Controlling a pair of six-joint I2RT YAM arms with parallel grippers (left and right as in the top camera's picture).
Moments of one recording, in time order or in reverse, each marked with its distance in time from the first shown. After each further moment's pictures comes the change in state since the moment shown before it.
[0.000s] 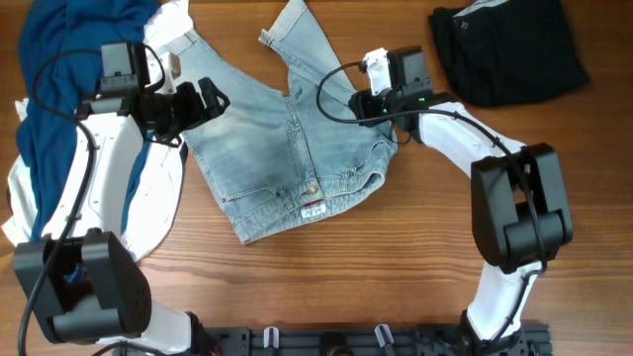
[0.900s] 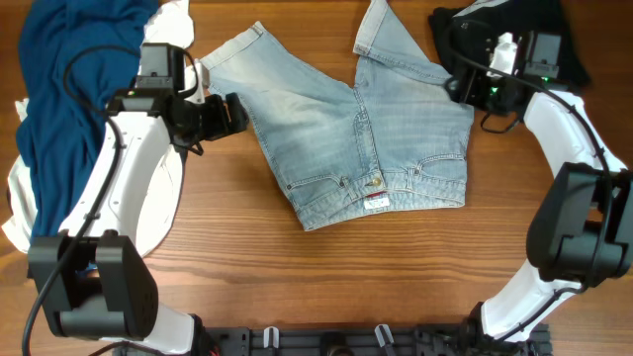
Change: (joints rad) left arm -0.138 0.000 0.000 -0.089 -0.148 0.008; right arm -0.431 -0.104 0.069 -0.308 -0.158 0.195
